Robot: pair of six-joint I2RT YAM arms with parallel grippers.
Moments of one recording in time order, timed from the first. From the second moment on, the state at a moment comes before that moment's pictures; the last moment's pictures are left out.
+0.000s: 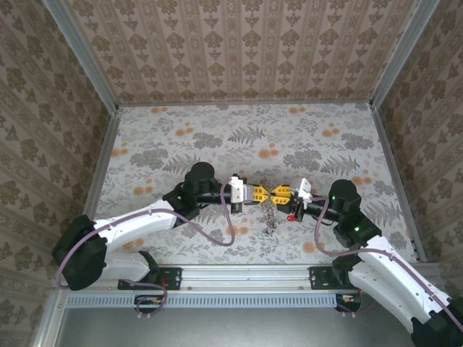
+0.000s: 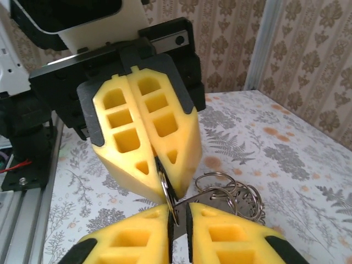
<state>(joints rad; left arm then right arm) -0.93 1.27 0.72 0.41 0.70 0.43 0.45 0.66 0.43 0.08 -0.70 -0.21</state>
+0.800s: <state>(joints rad) -0.91 1.24 0.70 0.35 0.60 0.41 0.44 0.63 0.62 -0.37 -0.60 -0.58</state>
